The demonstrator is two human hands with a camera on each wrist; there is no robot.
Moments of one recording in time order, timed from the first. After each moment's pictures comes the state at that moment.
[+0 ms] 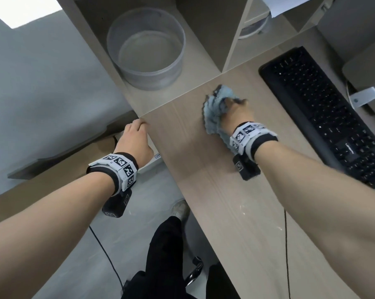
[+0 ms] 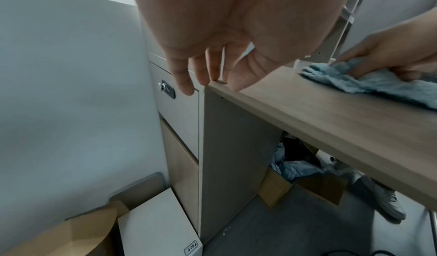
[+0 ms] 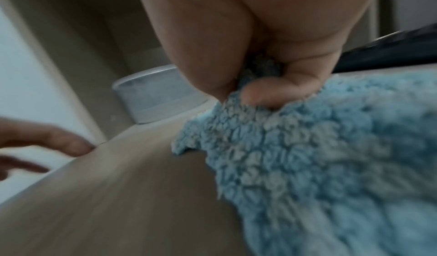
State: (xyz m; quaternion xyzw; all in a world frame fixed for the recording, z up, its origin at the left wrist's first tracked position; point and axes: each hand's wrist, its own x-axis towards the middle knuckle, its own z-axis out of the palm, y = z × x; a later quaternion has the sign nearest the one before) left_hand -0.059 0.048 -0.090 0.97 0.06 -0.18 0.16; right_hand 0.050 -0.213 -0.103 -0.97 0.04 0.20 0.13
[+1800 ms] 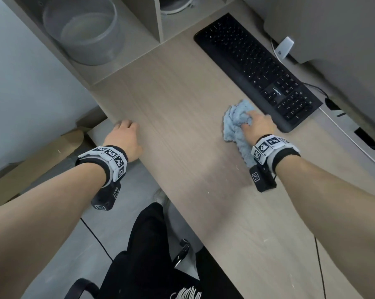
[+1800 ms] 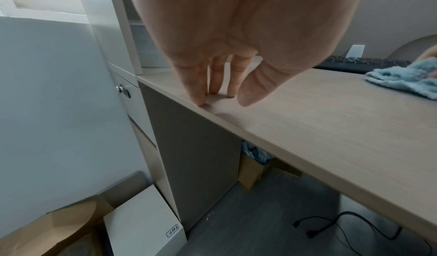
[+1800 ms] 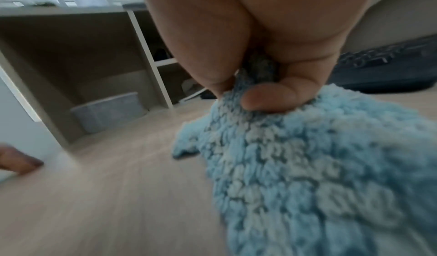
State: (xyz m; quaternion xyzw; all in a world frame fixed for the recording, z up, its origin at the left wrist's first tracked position) left_hand -0.151 -0.073 -0.082 0.97 0.00 -0.25 0.06; right_hand -0.130 -0.427 -0.092 -0.97 0.17 0.14 0.13
